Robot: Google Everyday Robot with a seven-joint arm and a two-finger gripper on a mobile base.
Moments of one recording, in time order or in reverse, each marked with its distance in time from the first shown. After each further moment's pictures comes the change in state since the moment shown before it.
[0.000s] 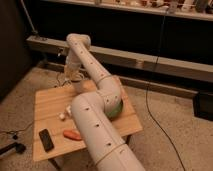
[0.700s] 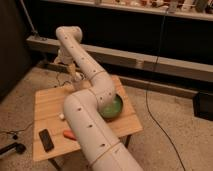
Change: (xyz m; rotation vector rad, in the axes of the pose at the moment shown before) arm 0.028 0.060 -0.046 -0.042 -0.170 -0.159
